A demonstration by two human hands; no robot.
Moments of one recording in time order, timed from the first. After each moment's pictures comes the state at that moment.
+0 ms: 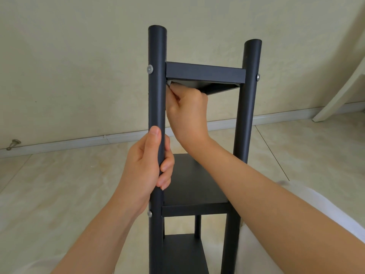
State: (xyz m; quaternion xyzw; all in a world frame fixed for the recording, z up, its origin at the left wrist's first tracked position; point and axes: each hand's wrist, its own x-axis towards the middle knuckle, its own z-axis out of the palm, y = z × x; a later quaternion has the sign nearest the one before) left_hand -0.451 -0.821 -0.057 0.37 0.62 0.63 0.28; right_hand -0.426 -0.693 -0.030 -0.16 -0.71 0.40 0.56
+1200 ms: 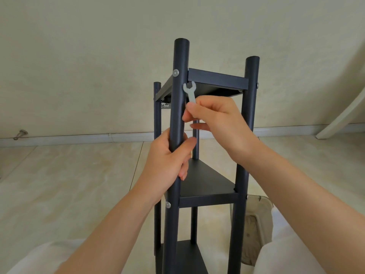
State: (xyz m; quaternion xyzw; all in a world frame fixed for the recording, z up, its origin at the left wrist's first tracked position) left_hand -0.449 -0.801 -0.057 0.38 0.65 0.62 0.24; right_hand -0.362 -0.688 -0.003 -0.15 -0.76 0.56 0.30
